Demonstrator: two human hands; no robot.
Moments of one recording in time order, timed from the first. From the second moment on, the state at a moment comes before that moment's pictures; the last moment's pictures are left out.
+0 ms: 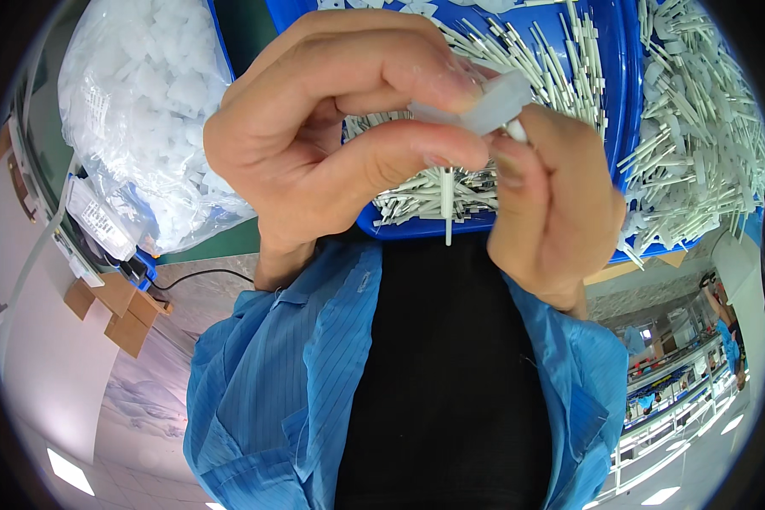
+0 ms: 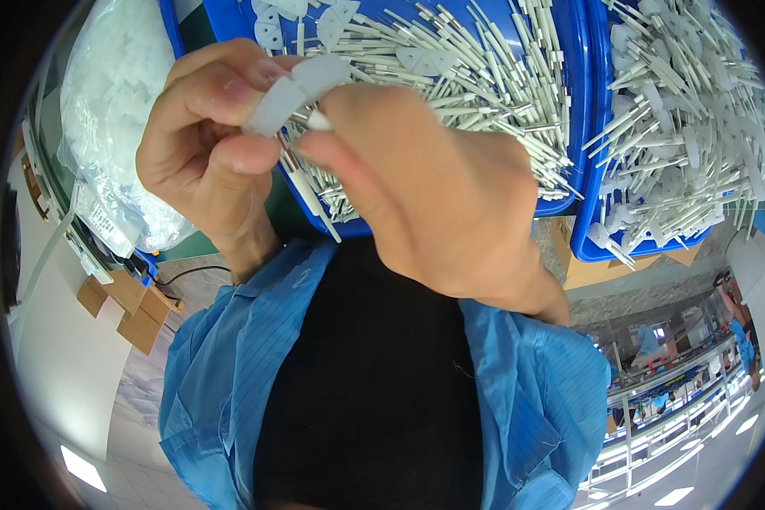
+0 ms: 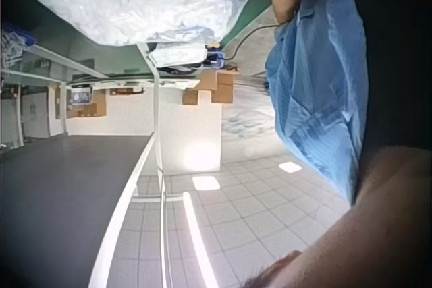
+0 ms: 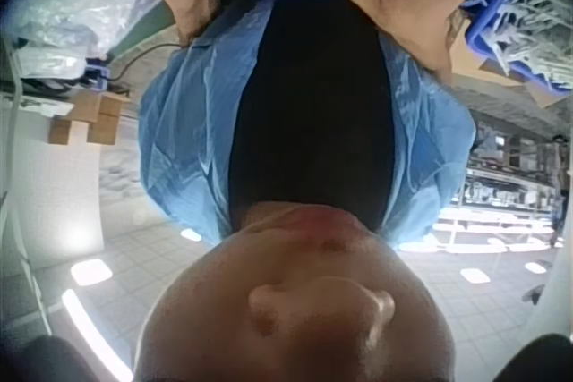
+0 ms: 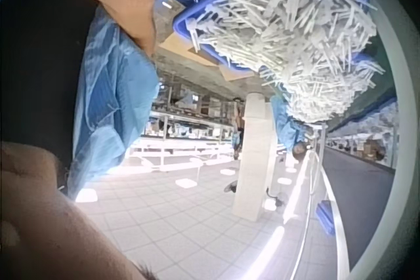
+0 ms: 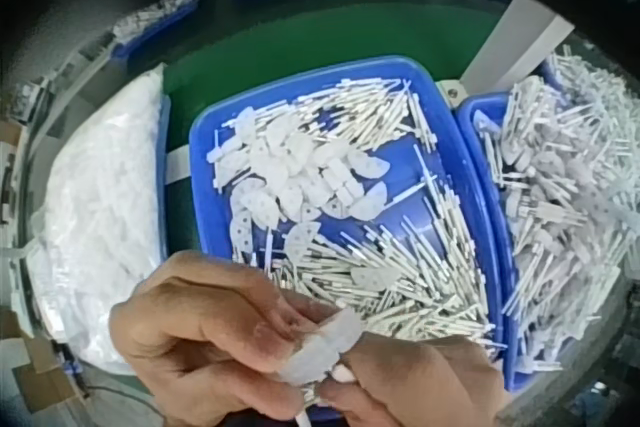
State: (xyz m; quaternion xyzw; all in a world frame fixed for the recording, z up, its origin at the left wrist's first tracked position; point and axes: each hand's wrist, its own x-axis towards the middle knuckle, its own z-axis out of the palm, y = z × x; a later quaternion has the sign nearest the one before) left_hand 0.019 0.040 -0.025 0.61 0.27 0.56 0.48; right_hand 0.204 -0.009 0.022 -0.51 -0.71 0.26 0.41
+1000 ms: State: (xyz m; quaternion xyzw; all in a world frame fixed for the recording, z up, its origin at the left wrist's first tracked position) left_hand 0.035 0.048 -0.018 0.75 0.22 0.51 0.36; right_hand 0.235 -0.006 0.009 -0.48 -0.73 0.31 0.36
